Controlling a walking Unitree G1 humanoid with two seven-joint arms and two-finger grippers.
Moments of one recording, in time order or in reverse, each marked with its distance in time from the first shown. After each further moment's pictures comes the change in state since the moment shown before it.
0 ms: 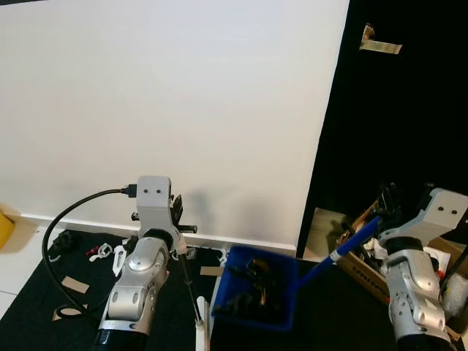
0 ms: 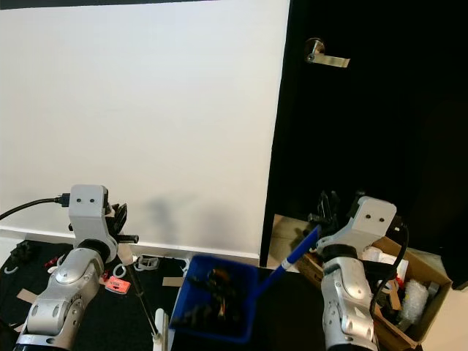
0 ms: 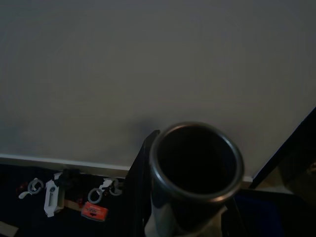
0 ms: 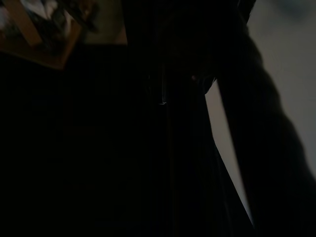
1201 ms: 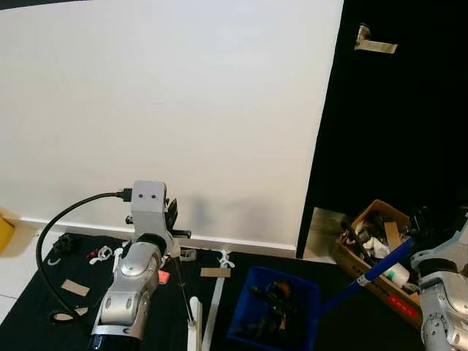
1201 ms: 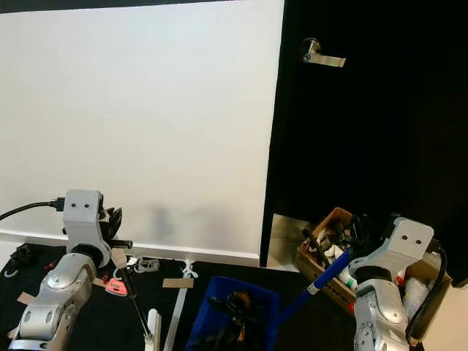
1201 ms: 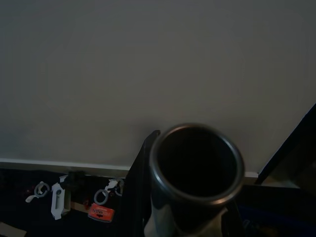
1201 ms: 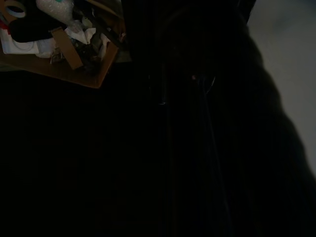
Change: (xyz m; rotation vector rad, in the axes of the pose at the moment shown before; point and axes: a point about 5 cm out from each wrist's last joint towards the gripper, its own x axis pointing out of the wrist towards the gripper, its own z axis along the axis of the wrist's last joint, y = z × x) left arm -0.003 0.006 -0.005 0.009 -0.002 -0.009; right arm -0.015 -0.048 0.005 -0.024 0.035 -0.100
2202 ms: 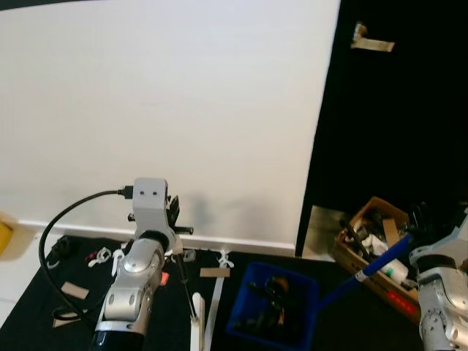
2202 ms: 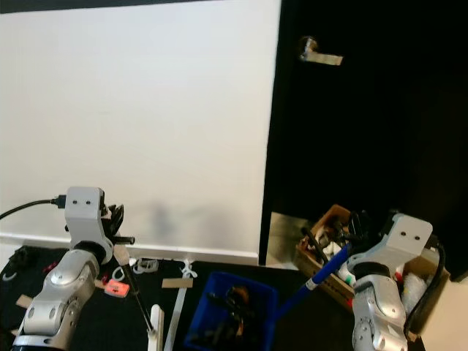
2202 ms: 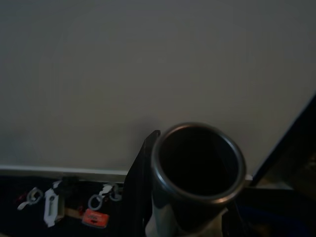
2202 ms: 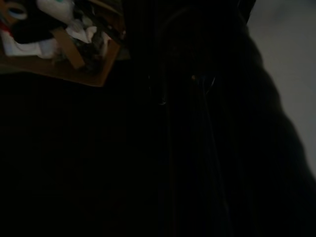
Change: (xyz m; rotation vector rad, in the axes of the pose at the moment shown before) left arm 0.004 -0.002 0.002 -0.018 -0.004 0.008; right arm 0.007 0.007 0.005 0.016 -0.021 0.018
